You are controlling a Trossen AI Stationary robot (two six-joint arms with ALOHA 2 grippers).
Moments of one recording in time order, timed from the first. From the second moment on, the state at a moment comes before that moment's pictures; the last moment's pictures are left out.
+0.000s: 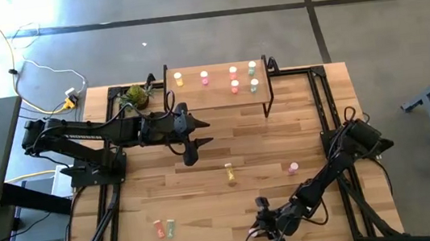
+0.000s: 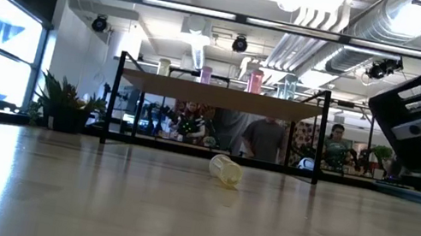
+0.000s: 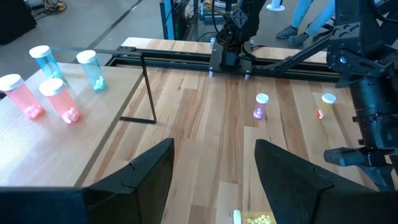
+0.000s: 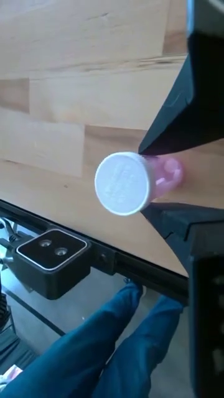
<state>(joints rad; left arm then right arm) 0.07 1.27 1.04 -0.20 -0.19 -0.07 0.75 1.94 0.90 0.42 0.28 0.45</state>
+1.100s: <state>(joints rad) 0.03 1.27 1.04 -0.45 -0.04 -0.21 0.75 1.83 0.90 0.43 0.52 0.73</state>
